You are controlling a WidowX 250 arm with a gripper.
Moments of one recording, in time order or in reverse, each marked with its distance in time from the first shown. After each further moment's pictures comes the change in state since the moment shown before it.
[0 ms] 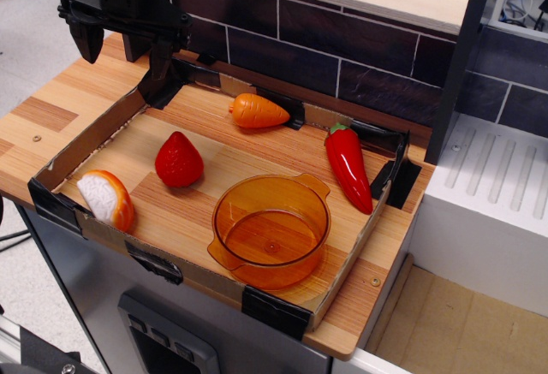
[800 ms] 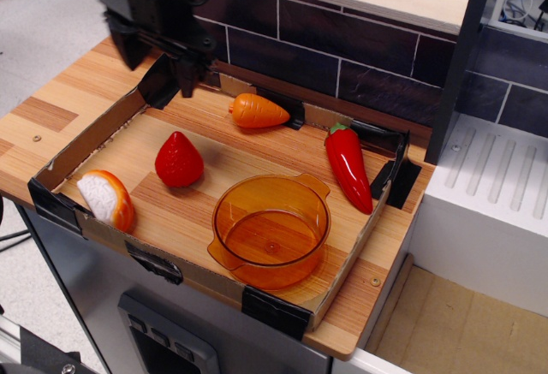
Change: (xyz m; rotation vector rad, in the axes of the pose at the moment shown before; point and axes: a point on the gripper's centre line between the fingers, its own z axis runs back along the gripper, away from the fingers) arm -0.001 -0.037 0.002 -0.164 -0.055 -0.385
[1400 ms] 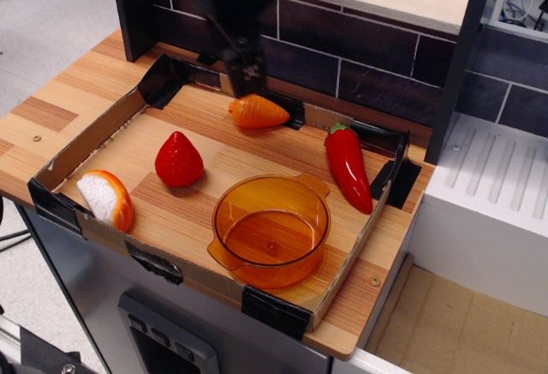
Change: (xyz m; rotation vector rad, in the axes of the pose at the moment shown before) arm 0.024 -0.058 0.009 -0.239 -0.026 -0.686
